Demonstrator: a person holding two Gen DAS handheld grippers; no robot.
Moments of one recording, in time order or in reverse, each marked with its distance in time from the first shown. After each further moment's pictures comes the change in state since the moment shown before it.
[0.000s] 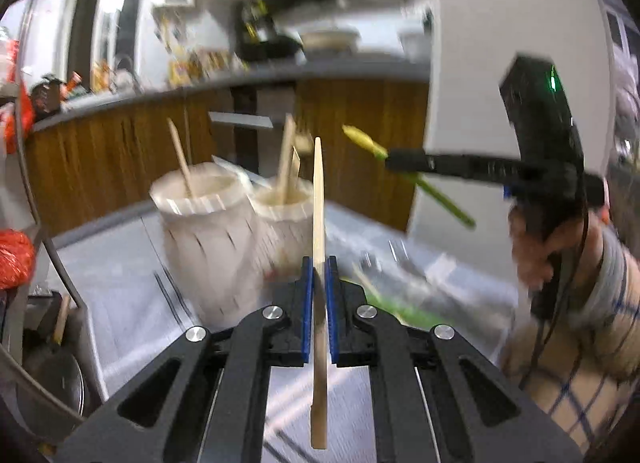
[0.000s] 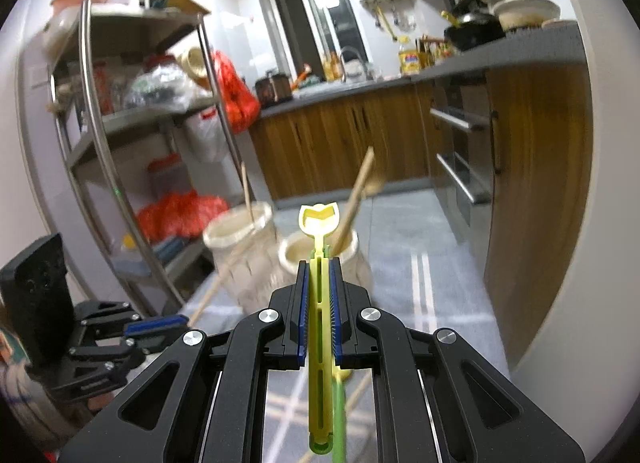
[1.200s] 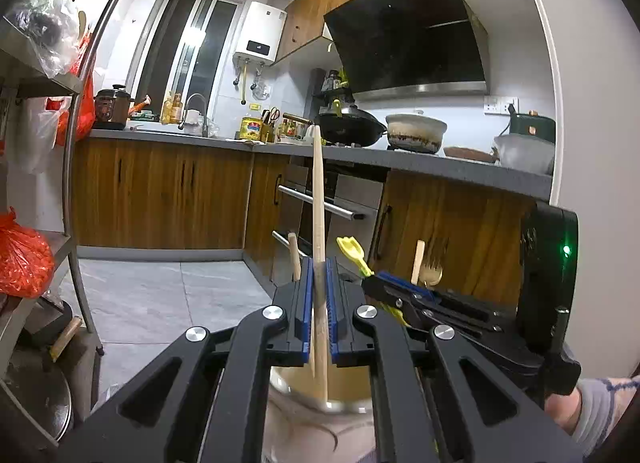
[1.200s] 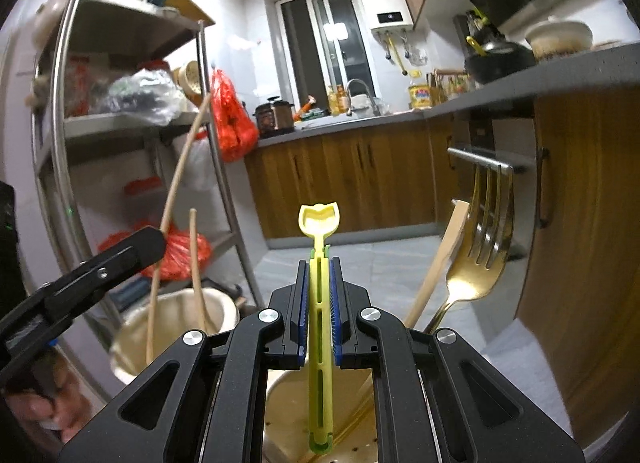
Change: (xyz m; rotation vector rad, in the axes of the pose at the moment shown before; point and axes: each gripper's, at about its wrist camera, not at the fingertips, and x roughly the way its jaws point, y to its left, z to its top) left arm 0.060 0.085 0.049 -0.172 -0.260 0.178; right arm 0.144 0.012 0.014 -0.108 -0.108 -0.053
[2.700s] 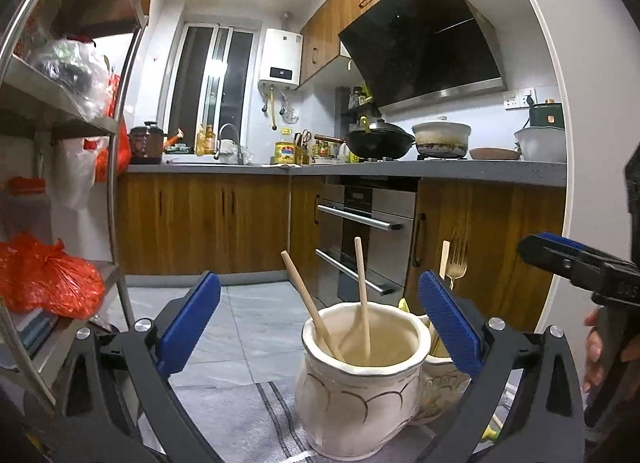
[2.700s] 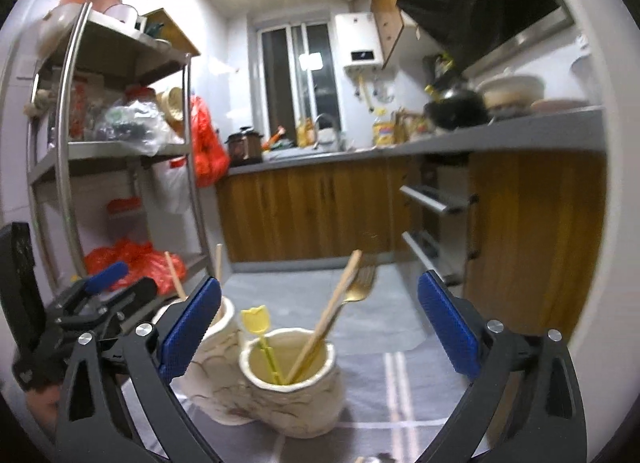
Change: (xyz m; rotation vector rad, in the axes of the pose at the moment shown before) left arm -0.034 -0.014 -0.006 0.092 -0.077 0.172; right arm -0.118 -0.010 0.014 -0.036 -0.124 -0.162
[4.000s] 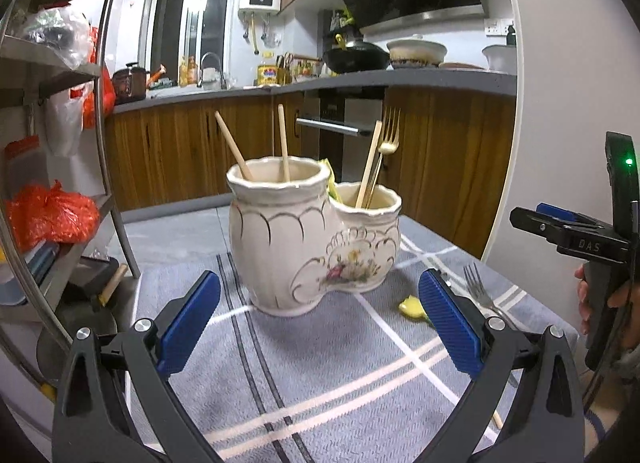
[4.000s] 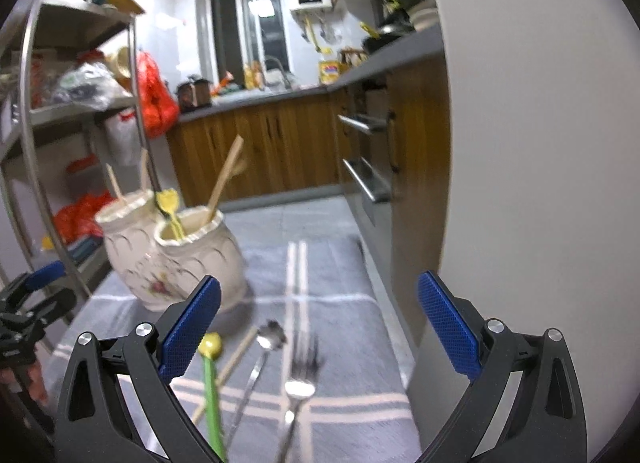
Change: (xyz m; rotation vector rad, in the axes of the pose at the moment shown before) left arm -0.057 -0.056 -0.055 0.031 0.315 -0.042; right arm -0.046 -0.071 -0.061 0.076 0.291 -0.159
